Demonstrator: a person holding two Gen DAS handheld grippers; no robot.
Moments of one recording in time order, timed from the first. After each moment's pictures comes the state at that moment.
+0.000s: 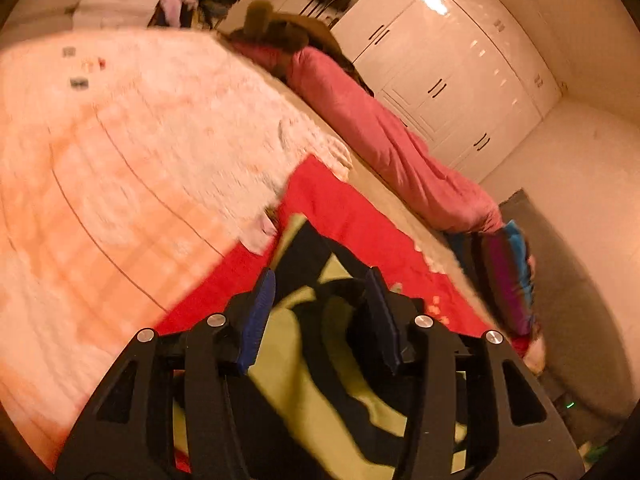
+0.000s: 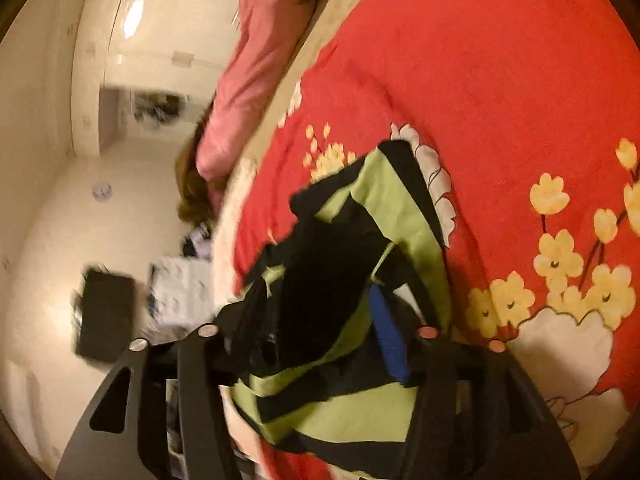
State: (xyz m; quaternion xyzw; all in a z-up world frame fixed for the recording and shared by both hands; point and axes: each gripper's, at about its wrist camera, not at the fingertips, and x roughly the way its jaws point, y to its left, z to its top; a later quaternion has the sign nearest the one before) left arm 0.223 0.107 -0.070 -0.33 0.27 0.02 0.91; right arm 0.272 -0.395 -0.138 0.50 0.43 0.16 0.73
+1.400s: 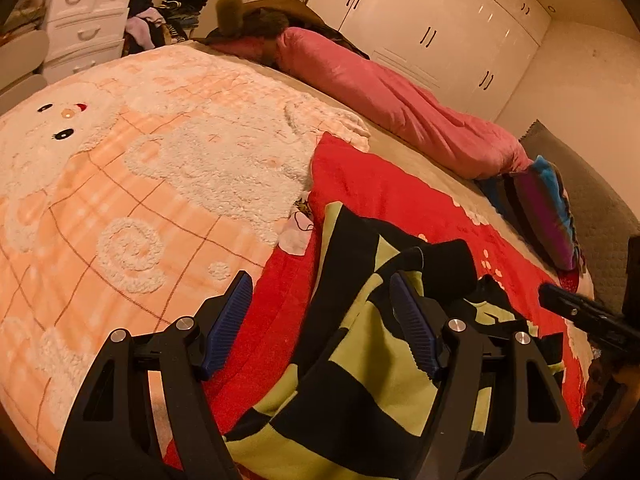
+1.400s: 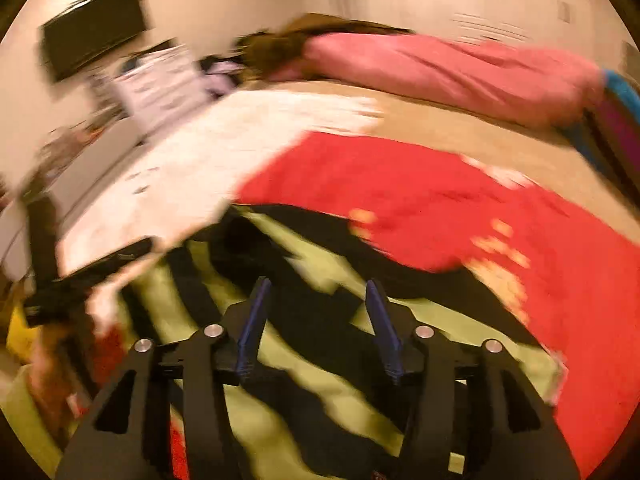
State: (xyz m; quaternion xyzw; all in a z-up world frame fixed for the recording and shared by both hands) left arm 0.247 0.116 -0.085 -0.21 0.33 0.01 0.92; right arm 0.312 -0.155 -0.043 -0.04 0.40 0.33 0.86
